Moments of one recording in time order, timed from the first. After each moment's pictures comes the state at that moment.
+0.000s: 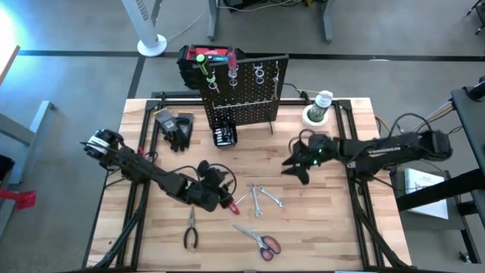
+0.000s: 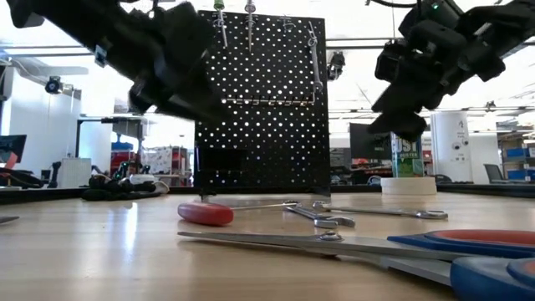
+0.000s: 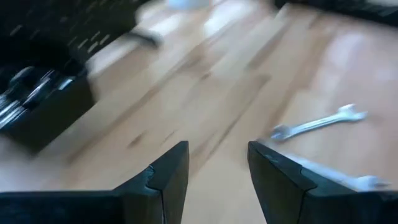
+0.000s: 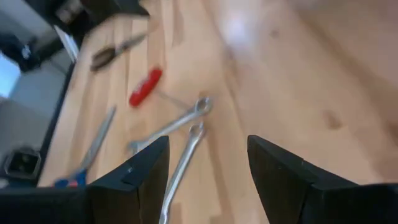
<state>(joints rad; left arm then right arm) -0.43 1.61 0.83 -0.02 -0.84 -0.70 -0.10 1.11 0.40 0.13 -0.26 0.39</state>
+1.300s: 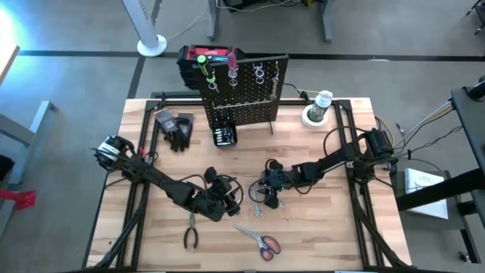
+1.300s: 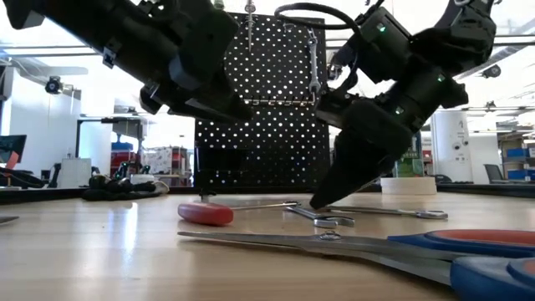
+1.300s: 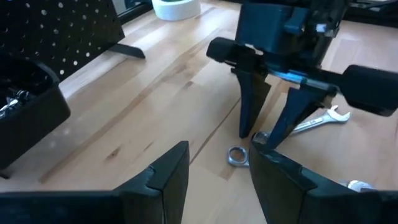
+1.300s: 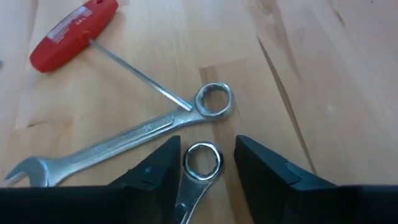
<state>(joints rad) -0.46 1.74 0.92 0.02 -0.91 -0.67 0.18 1.85 0.73 0.28 0.11 0.37</state>
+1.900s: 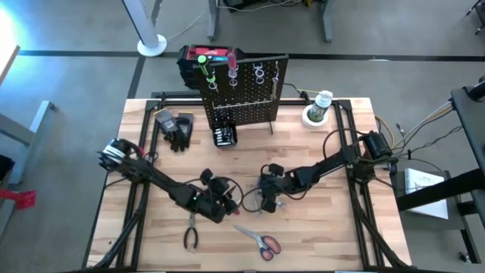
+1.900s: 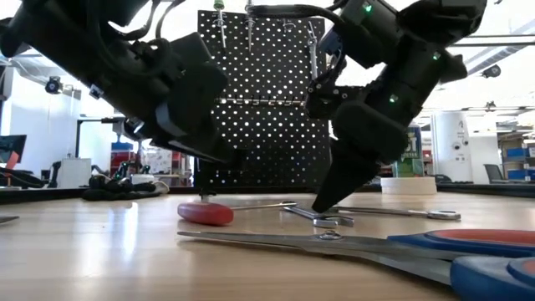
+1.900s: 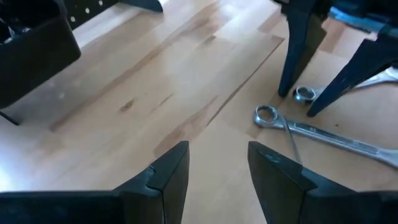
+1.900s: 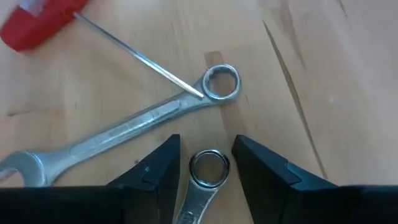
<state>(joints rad) -0.46 1.81 0.90 -0.09 -0.89 -0.86 0.24 1.87 0.89 -0.04 0.24 0.39</state>
